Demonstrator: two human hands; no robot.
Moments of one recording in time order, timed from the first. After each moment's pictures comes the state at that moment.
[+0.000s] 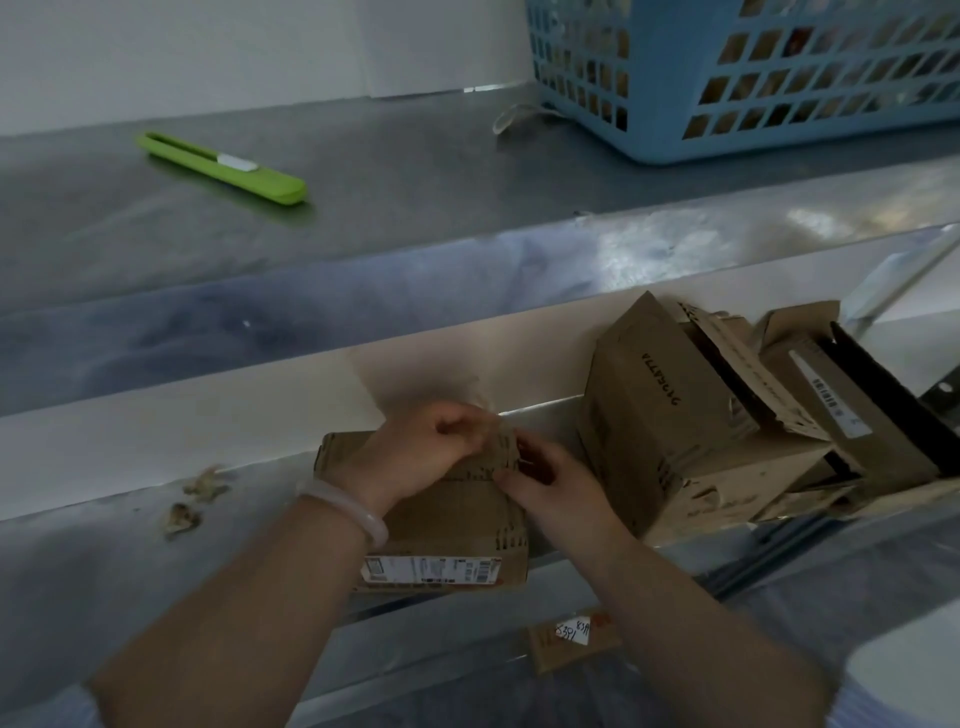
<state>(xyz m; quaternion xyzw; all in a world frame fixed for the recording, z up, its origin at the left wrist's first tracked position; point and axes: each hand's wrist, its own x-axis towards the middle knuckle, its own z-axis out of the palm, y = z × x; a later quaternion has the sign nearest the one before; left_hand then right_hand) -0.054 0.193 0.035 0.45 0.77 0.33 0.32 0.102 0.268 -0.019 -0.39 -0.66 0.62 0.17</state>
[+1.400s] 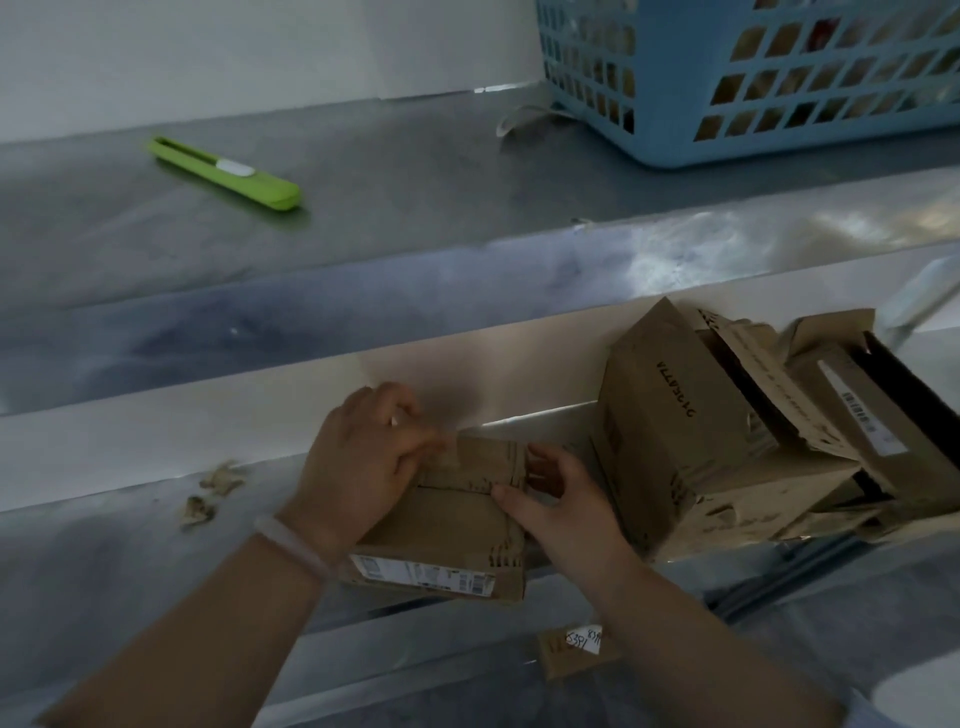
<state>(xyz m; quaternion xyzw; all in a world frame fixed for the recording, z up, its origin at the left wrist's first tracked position) -0.088 0.152 0.019 0.61 0.76 0.19 -0.13 0.103 0.266 -0.029 -0.40 -0.67 0.60 0.19</state>
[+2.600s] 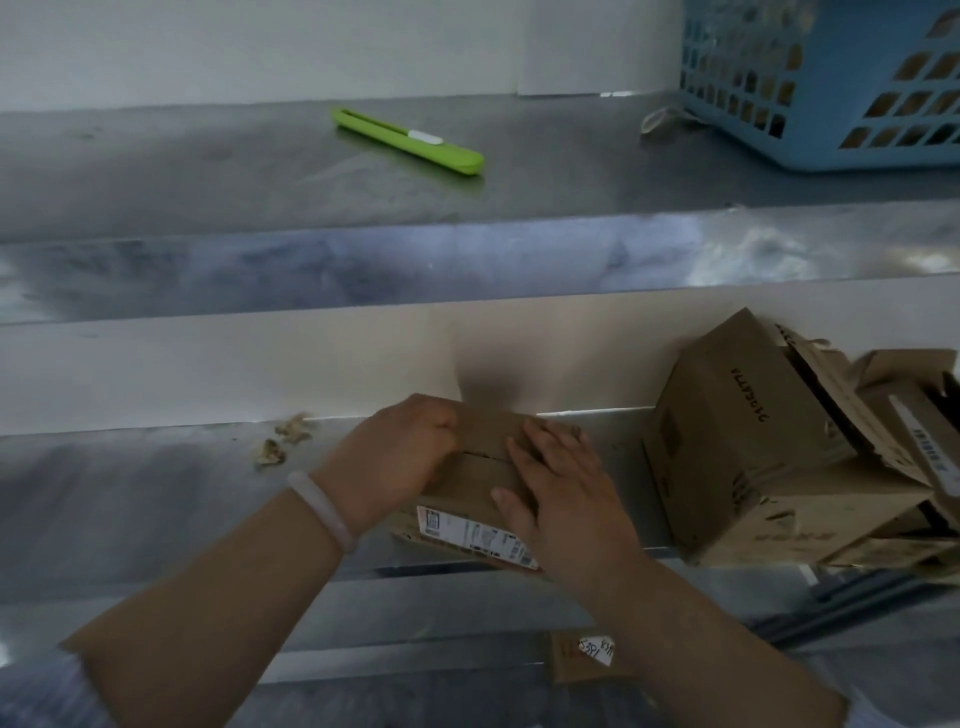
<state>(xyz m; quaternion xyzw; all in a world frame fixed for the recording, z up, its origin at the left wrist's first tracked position) -0.092 0.103 0.026 0.64 0.77 0.05 0.00 0.083 0.221 -0.014 -0.21 -0.96 0.15 0.11</state>
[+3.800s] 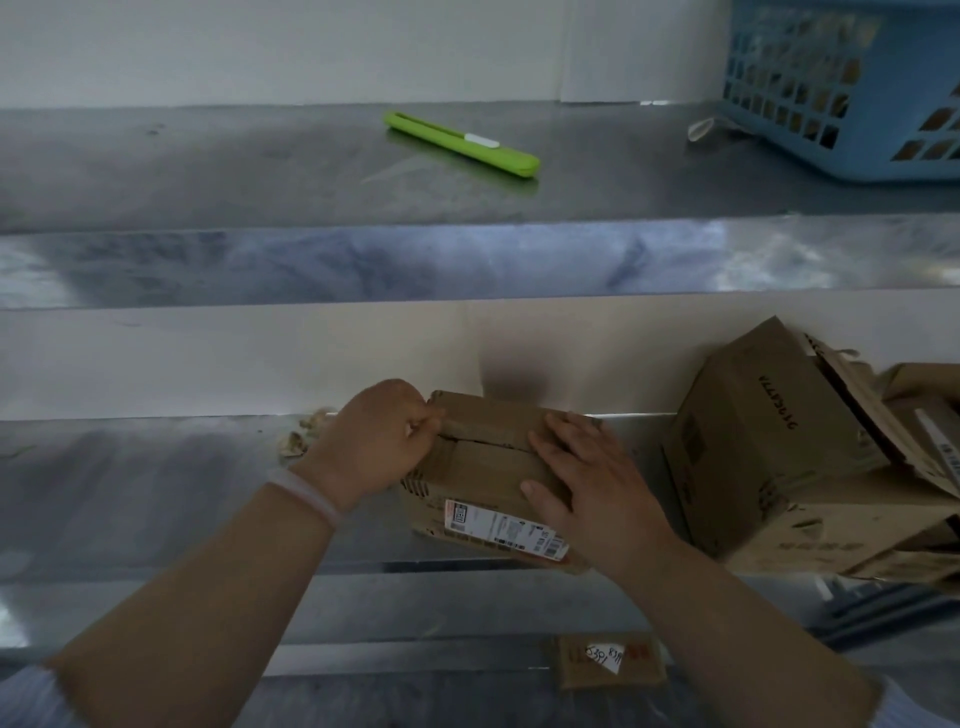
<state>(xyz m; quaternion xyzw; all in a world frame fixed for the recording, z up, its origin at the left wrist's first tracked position) -0.117 0.073 0.027 0.52 0.83 0.21 0.00 0.079 0.237 -0.010 -0.19 -0.97 0.12 0.05</state>
